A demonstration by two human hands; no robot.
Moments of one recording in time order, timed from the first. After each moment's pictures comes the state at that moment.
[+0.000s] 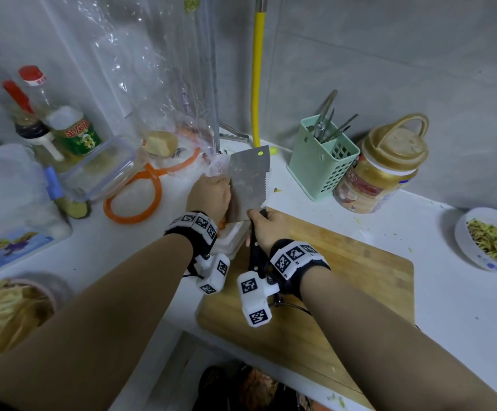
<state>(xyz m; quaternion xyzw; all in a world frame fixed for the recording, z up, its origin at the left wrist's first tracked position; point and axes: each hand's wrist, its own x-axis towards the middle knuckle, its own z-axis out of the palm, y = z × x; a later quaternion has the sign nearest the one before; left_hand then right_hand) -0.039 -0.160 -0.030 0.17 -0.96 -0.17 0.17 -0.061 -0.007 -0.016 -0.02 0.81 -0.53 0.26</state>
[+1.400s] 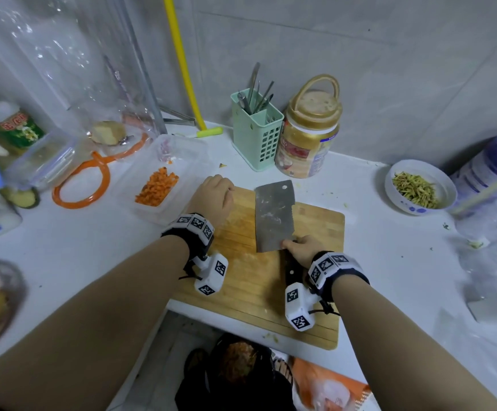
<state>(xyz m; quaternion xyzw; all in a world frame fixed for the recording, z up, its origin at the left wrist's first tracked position) -0.038 -0.006 -0.033 0.07 -0.96 -0.22 0.16 -0.071 0.230 -0.044 0.02 0.87 -0.34 0.35</state>
